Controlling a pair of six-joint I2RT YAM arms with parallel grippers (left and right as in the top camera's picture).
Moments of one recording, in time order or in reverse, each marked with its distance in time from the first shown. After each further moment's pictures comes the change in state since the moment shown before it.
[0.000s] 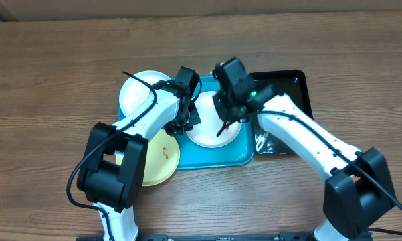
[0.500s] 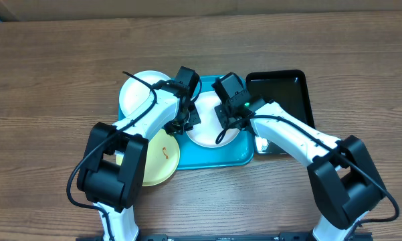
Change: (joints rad) left arm 0.000 0.000 0.000 -0.001 0.000 0.000; right arm -0.002 0.075 -0.134 0.165 0.060 -0.025
